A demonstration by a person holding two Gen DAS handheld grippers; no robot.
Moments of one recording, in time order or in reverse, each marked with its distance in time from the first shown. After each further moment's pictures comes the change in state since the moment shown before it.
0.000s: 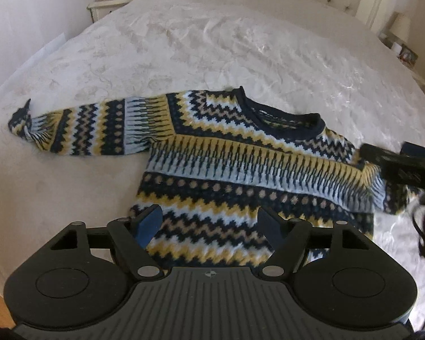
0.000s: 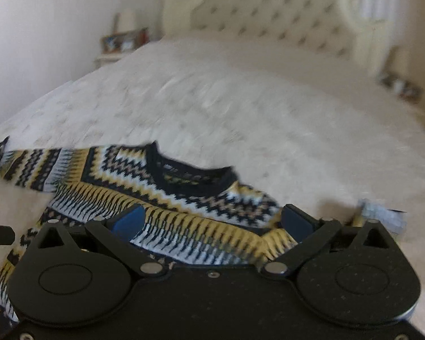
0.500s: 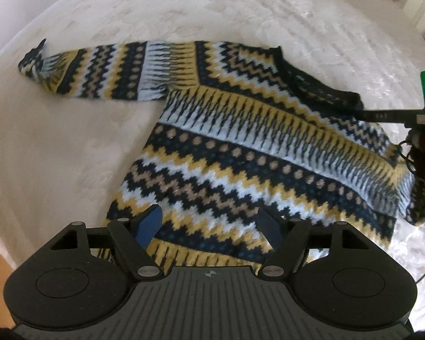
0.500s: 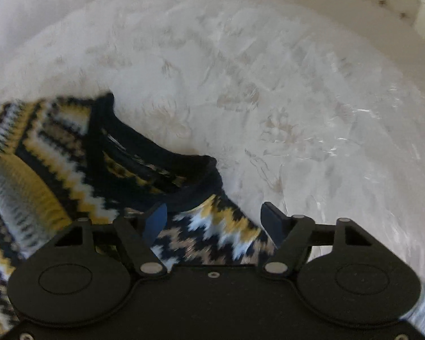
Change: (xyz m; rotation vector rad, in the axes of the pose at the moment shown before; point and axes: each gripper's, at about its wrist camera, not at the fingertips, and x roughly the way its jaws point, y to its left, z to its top) left arm 0.044 0.009 -0.004 -0.159 0.194 0.084; right arm 0.189 -0.045 0.034 -0.187 0.304 0.104
